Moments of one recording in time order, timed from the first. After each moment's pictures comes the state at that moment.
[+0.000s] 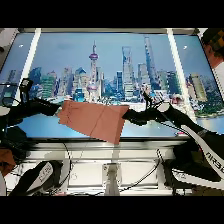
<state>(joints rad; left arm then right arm) 0.41 -0.96 0.63 0.75 -0.92 -0.37 0.28 -1.33 0.66 -0.61 0.82 1.36</state>
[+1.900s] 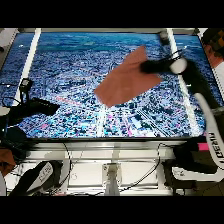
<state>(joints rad) 0.41 -0.96 0.63 0.75 -0.92 -0.37 0.11 -1.41 1.38 -1.22 0.72 1.34</state>
